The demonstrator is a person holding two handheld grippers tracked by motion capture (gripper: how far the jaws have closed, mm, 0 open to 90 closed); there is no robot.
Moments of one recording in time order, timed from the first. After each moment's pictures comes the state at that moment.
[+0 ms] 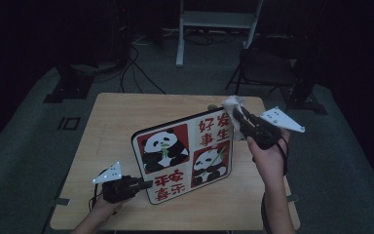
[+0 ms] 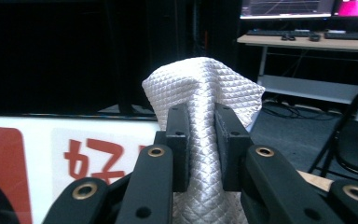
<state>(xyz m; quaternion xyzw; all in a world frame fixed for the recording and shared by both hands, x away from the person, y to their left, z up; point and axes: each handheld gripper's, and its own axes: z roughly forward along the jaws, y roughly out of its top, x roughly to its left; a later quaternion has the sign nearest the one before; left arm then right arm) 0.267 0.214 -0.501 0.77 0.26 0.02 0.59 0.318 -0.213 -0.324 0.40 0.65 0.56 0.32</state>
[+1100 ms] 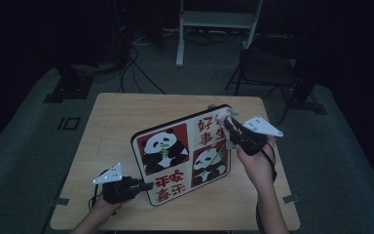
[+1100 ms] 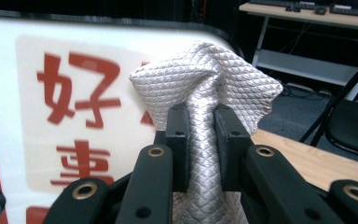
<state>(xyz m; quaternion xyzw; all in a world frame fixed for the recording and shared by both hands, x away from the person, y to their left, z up) 0.266 0.213 -0.501 0.77 0.24 0.01 0.59 0.325 -0.195 -0.363 0.40 0.69 0.50 0.32</state>
